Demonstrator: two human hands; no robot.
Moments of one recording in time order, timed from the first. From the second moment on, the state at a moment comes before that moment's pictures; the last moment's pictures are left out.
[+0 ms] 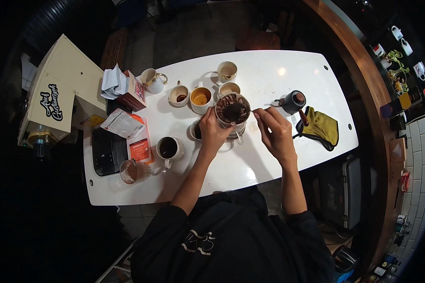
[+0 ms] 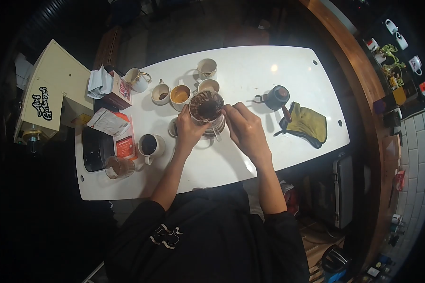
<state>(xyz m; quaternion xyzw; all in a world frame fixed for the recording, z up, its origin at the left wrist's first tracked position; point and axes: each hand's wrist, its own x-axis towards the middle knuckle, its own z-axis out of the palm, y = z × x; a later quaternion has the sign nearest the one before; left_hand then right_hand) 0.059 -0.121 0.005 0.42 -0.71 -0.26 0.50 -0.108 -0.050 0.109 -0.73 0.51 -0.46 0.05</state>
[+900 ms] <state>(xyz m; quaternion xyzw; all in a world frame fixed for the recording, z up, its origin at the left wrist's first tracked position) 0.061 -0.120 0.005 0.43 -0.72 -0.25 0.47 -0.074 -0.043 0.106 -0.69 0.51 -0.51 0.12</state>
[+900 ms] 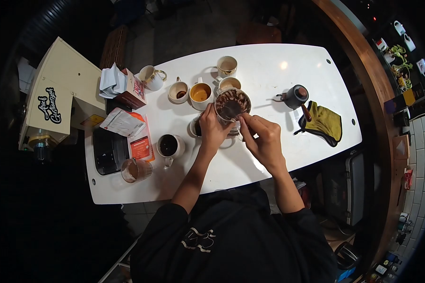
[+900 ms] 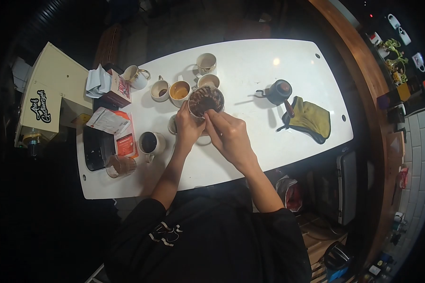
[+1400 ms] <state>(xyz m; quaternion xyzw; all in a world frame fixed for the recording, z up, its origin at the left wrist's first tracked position) 0.058 -0.120 0.005 0.44 -0.72 -0.25 0.47 -0.086 -0.040 0.113 -0.65 0.54 -0.52 0.14</state>
